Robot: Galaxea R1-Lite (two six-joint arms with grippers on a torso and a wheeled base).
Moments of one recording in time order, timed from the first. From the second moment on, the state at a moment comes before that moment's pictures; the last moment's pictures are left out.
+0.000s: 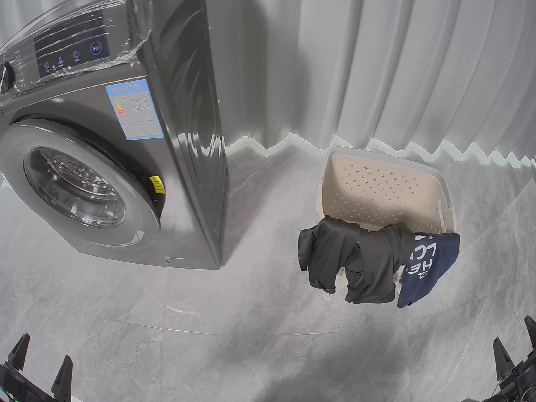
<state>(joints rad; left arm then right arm) 0.00 0.02 -0.02 0.00 -0.01 -0.01 0.00 0.02 -0.02 0.00 0.03 0.00</state>
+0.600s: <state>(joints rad) 0.00 0.02 -0.02 0.00 -0.01 -0.01 0.00 0.02 -0.02 0.00 0.03 0.00</state>
